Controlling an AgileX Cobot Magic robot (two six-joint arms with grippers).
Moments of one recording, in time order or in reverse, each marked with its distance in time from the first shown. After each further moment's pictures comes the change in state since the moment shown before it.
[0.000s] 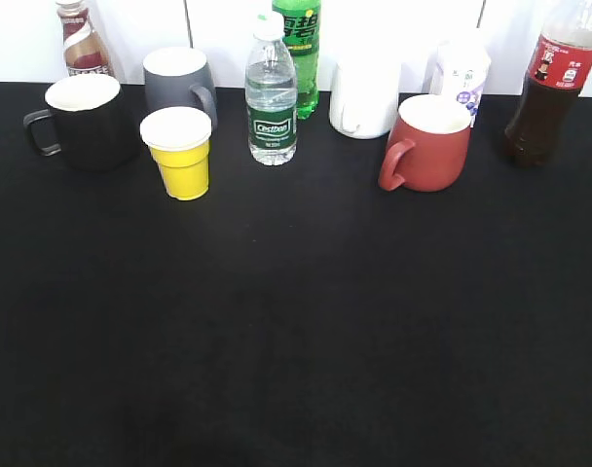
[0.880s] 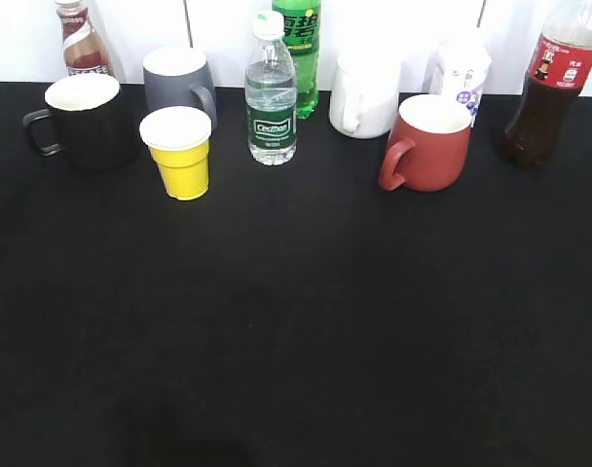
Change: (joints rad) left arm 0.001 1.323 0.077 0.023 -1.780 0.006; right arm 0.000 0.000 0.000 0.000 0.000 0.000
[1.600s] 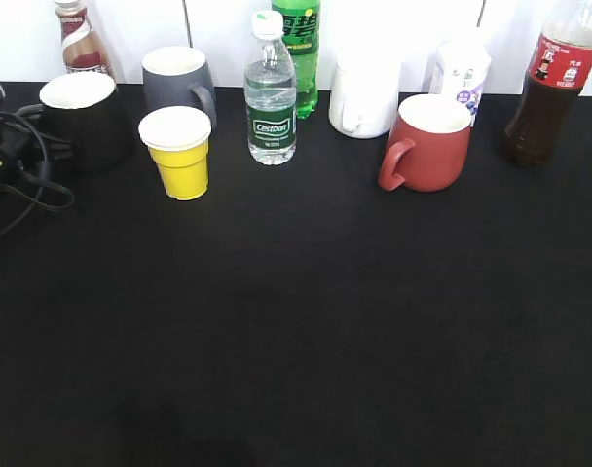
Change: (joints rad) left arm 0.001 0.824 -0.474 -0.074 -0.300 0.000; right arm 0.000 0.000 0.000 0.000 0.000 0.000
